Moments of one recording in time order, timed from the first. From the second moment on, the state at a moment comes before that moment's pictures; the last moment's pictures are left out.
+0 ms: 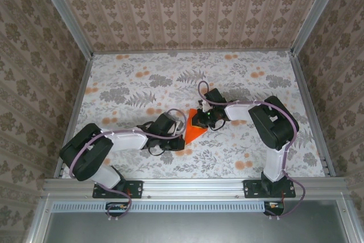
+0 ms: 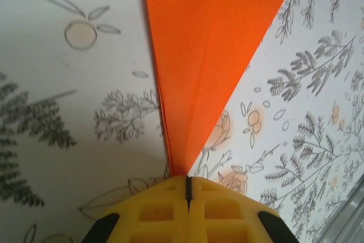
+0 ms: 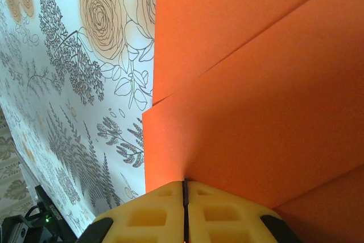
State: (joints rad) left arm -0.84 1.50 0.57 -0.09 0.41 -0.67; right arm 0.50 1.90 0.98 -0.14 -0.56 0.71
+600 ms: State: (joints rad) left arm -0.69 1.30 0.64 -0.22 0.32 -0.64; right arm 0.46 1.68 0.96 -0.18 -0.47 0.77
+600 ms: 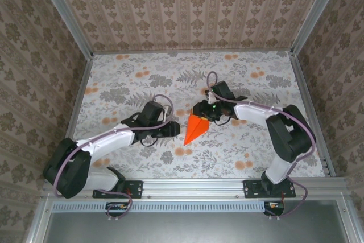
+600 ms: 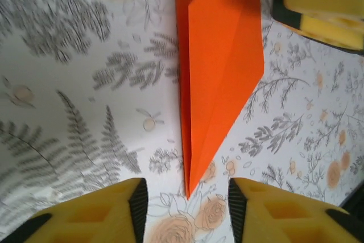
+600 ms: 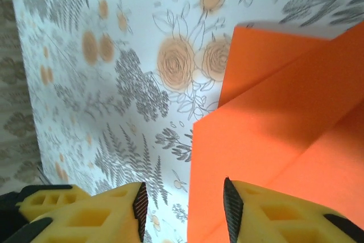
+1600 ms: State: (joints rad) left arm -0.59 1.36 0.61 -0.03 0.29 -0.73; right arm 0.43 1.83 0.95 -0.06 -0.53 0.87
